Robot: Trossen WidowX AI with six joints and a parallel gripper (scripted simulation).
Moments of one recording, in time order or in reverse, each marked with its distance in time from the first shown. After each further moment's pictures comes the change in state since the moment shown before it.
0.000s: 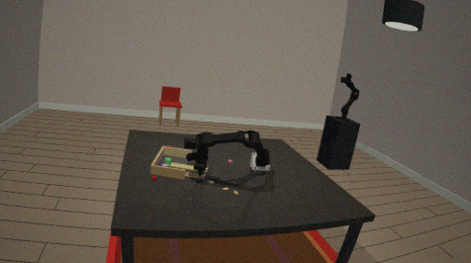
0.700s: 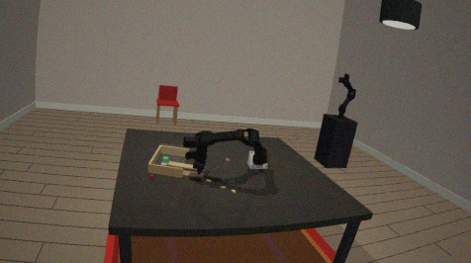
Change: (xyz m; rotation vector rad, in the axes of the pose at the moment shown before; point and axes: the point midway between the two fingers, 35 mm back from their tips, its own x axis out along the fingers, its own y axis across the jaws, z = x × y) arm 0.000 -0.001 -0.008 -0.008 -0.010 0.002
